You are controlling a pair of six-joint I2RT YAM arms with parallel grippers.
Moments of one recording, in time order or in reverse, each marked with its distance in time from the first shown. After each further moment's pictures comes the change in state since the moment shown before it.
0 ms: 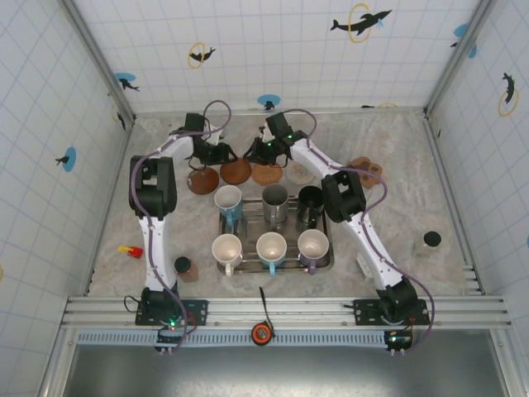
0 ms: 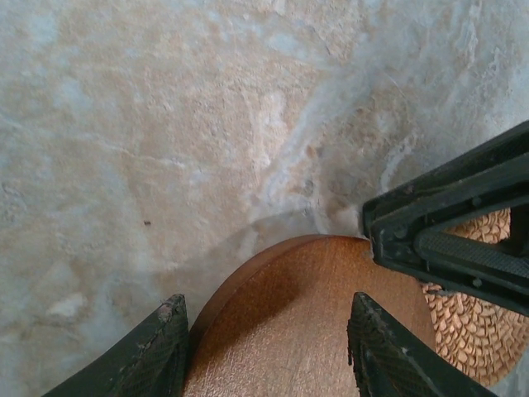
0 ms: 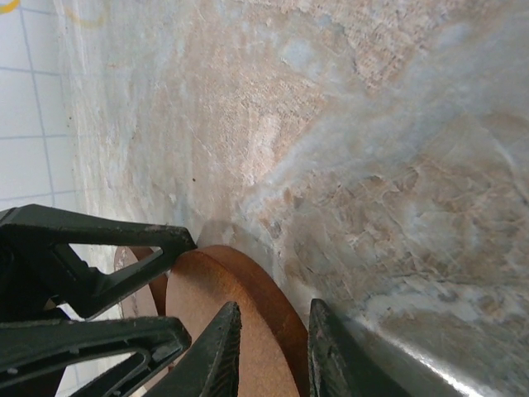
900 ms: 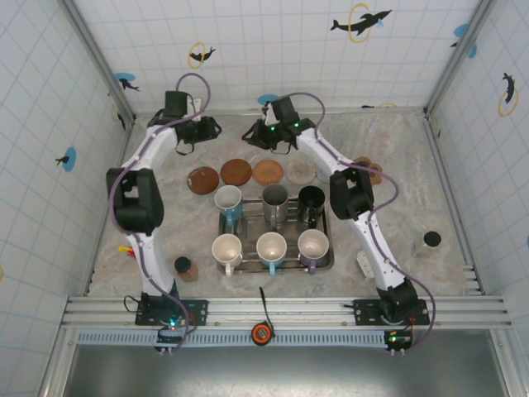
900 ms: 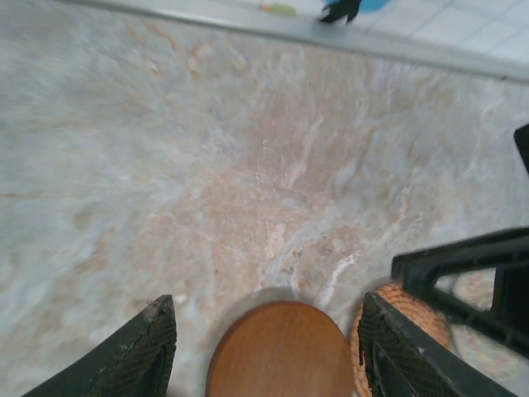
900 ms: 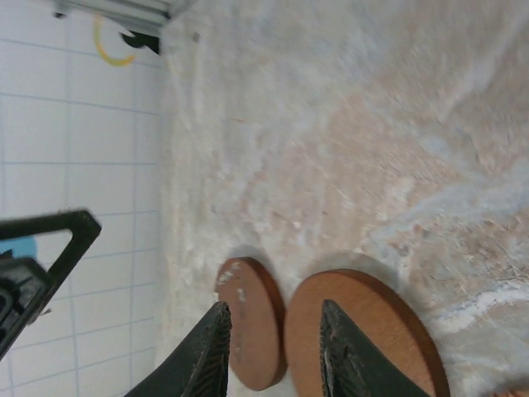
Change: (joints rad) left arm 0.042 -0.307 -0.042 0.039 -0.192 -0.214; right arm -0.032 -0.153 -0.030 0.047 -0.002 0.035
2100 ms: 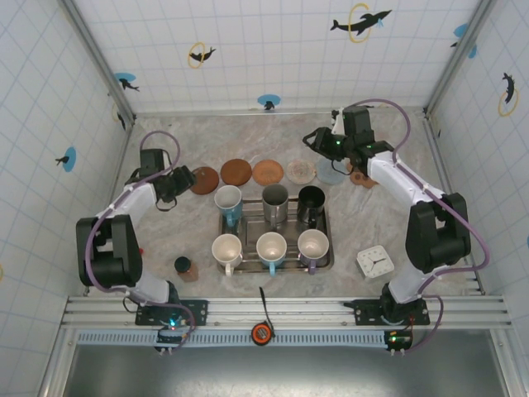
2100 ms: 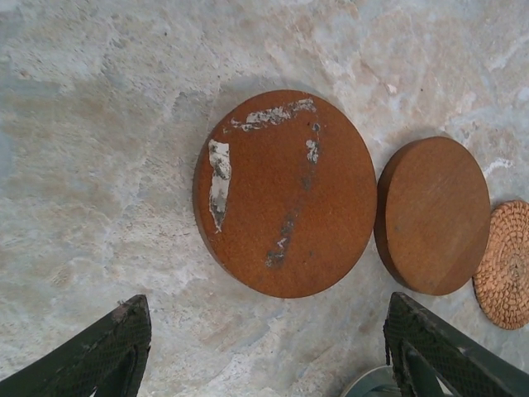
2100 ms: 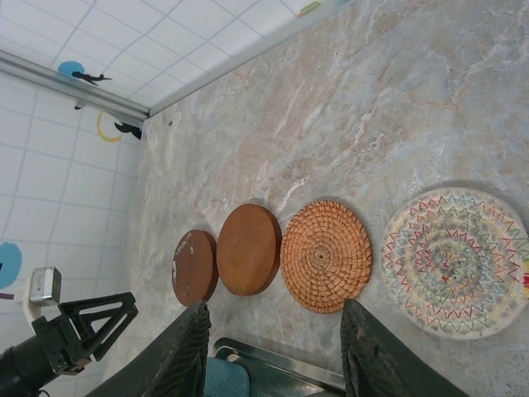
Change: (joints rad) left arm 0.135 -0.440 -0.782 0.220 -0.097 -0.269; right arm -0.188 -0.977 -1.193 0.285 0.197 -0.133
